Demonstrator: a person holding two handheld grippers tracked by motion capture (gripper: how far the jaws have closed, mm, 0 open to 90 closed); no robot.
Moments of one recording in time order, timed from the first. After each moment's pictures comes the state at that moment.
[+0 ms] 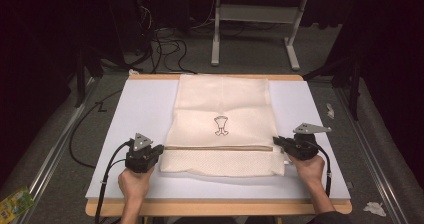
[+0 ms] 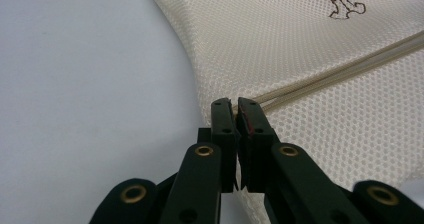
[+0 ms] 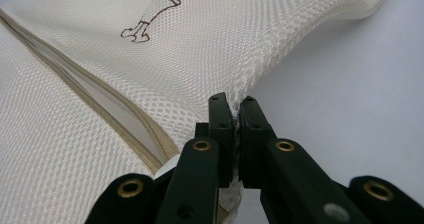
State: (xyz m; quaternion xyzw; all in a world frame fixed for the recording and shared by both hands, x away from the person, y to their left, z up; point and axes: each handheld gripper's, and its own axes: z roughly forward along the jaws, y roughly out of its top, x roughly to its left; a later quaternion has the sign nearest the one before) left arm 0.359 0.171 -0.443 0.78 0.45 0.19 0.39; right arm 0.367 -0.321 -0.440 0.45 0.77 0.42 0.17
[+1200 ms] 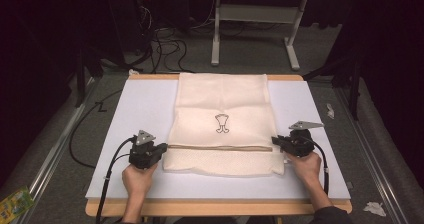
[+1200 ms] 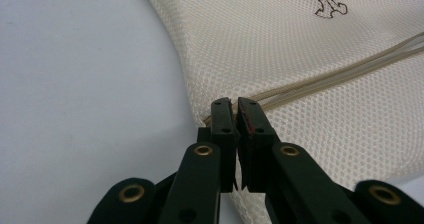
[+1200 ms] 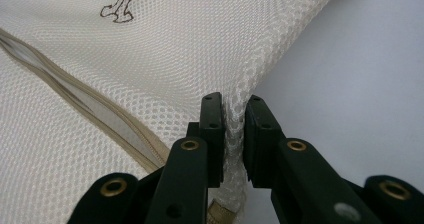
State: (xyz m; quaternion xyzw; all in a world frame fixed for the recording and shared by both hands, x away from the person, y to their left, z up) left arm 0.373 0.167 -0.449 0.78 0.46 0.15 0.40; right arm 0.385 -0.320 -0.455 0.48 0.77 0.38 0.15
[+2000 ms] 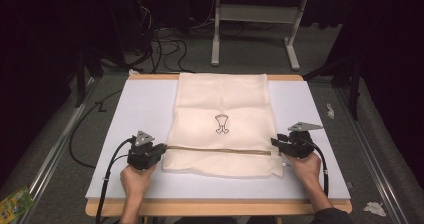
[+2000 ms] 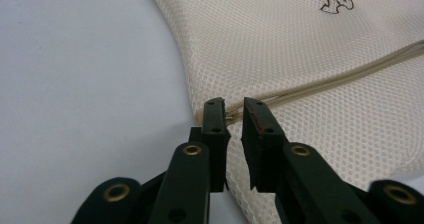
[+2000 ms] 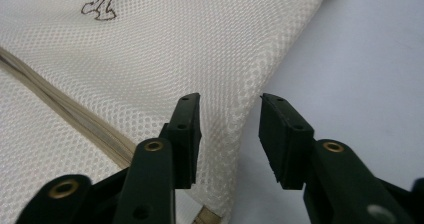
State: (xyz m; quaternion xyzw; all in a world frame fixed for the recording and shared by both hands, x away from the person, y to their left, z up) left arm 0.370 0.169 -0.449 0.78 0.45 0.16 0.39; right arm 0.381 -0.318 -0.455 0.49 0.77 0.36 0.18
